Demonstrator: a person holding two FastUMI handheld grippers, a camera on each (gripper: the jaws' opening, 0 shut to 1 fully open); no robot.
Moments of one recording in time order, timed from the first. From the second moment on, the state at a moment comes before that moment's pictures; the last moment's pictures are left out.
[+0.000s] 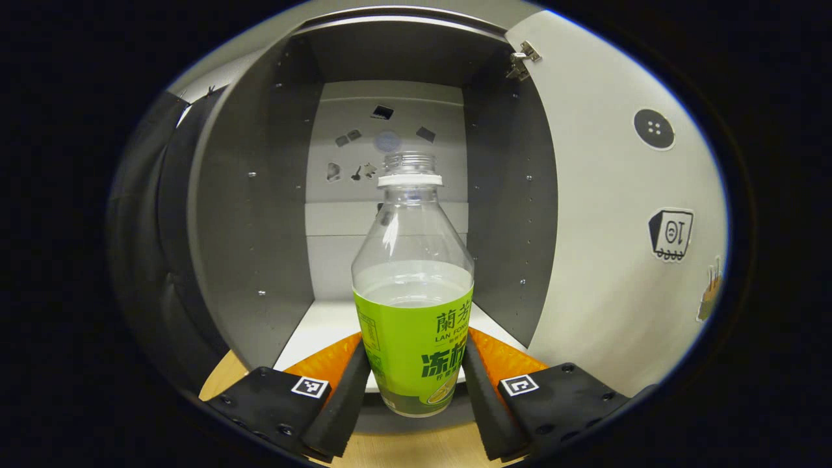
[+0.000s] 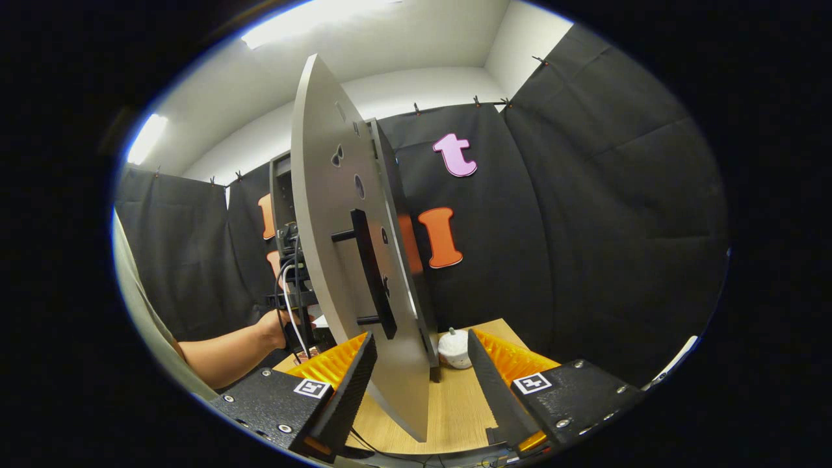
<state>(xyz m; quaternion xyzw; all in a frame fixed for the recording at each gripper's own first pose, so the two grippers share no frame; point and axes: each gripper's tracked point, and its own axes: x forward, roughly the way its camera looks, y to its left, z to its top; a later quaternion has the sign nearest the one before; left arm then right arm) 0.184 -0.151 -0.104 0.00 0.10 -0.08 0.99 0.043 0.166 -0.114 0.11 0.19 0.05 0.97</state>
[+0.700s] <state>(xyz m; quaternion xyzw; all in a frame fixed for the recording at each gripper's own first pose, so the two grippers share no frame) 0.071 -0.067 -0.087 0.00 0.08 0.03 1.00 0.030 0.163 -0.111 0.13 0.19 0.11 0.97</state>
